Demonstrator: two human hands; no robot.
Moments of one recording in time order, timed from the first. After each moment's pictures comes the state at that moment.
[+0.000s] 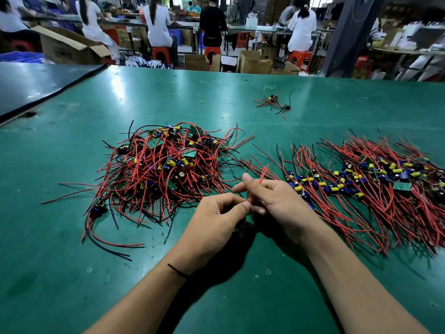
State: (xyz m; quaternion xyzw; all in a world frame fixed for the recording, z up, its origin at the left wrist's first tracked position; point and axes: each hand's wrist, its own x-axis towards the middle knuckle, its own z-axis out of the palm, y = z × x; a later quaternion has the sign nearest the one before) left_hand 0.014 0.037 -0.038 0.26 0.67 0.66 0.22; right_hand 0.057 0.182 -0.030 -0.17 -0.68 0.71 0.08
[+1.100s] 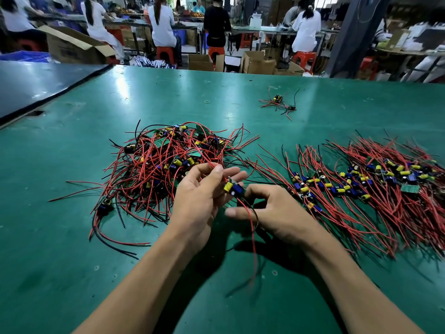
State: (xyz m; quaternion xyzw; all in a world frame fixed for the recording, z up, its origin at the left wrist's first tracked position) left_hand -0.007 0.032 -0.010 0.08 0.43 0.87 0.23; right_hand 0.065 0.171 -0.026 -0.07 -0.84 0.54 0.07
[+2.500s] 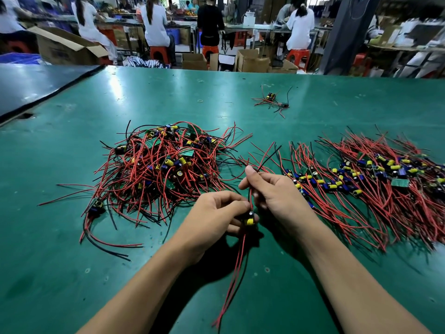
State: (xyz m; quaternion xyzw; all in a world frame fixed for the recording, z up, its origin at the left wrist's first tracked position) left_hand 0.007 0.039 -0.033 0.21 0.63 0.68 0.33; right_hand 0.056 0.178 -0.027 -0.17 -0.66 0.72 0.13
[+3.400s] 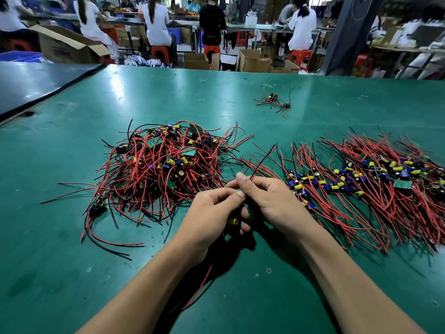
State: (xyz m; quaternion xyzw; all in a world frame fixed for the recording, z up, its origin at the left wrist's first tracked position) left_hand 0.009 0.038 -0.030 0.17 0.58 0.73 0.32; right_hand 0.059 0.170 -0.027 -0.11 -0.66 0.74 0.06
